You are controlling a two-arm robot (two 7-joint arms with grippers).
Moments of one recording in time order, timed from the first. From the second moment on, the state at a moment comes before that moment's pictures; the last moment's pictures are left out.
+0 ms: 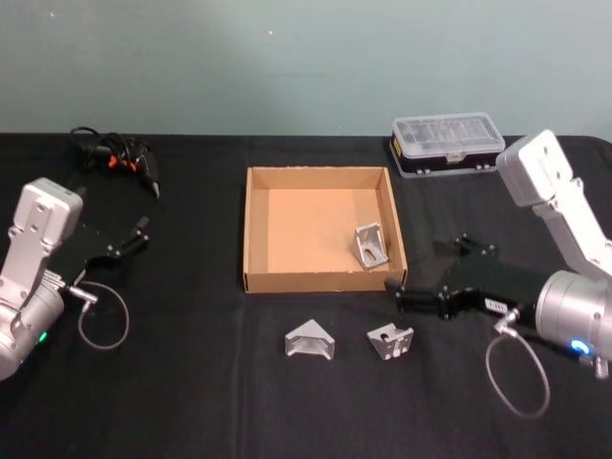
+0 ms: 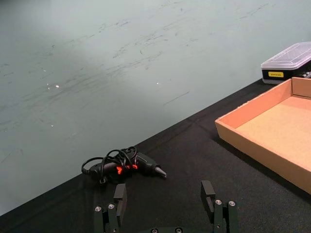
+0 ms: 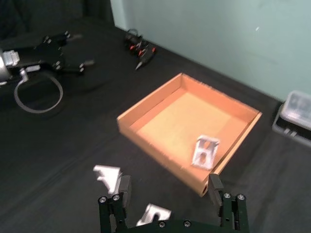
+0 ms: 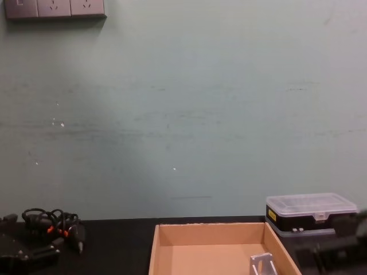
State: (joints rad) left arm -0.20 0.60 0.45 -1.41 -0.25 -0.12 0.03; right arm 0.06 0.59 -0.24 -1.96 0.34 0.62 0.41
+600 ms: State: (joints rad) left arm -0.20 0.60 0.45 -1.41 -0.25 -0.12 0.03; right arm -0.02 0.62 -0.26 -1.96 0.38 0.65 0.37
